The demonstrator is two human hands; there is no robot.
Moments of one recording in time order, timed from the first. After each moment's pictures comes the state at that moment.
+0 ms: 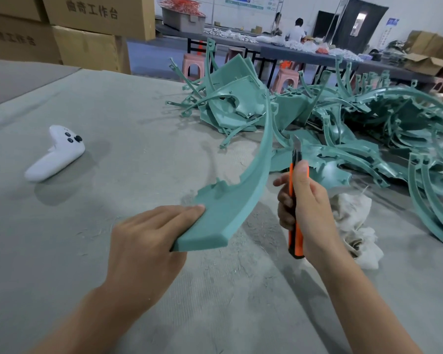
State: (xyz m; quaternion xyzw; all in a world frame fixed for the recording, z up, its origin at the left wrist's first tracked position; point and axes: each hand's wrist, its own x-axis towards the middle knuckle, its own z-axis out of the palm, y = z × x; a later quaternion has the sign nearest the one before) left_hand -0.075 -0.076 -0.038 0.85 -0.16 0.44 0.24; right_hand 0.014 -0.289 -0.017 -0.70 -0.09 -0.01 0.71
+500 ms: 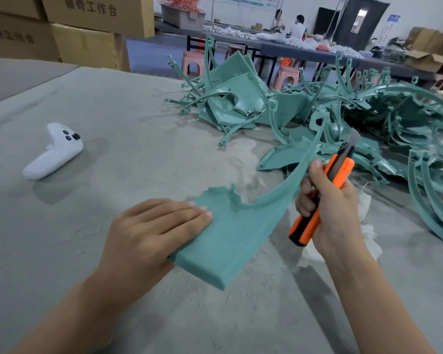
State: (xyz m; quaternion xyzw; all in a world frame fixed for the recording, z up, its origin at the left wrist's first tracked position) left_hand -0.070 -0.062 -0.035 0.85 -0.30 0.41 0.13; right_hand 0.019 -0.306 -0.007 -0.58 -0.05 -0.07 0.81
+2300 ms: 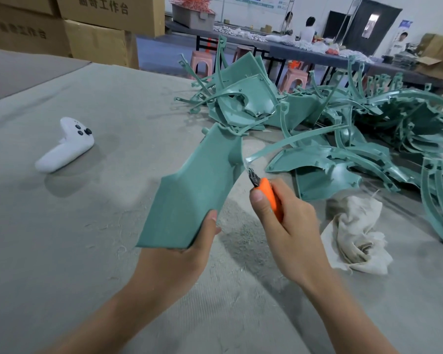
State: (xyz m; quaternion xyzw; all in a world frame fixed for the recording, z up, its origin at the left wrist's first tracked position) left_hand -0.083 -0.104 -0.041 0.78 0.10 0.22 0.58; right_hand -0.016 -0.264 -0.024 -0.86 -0.24 -0.16 0.41
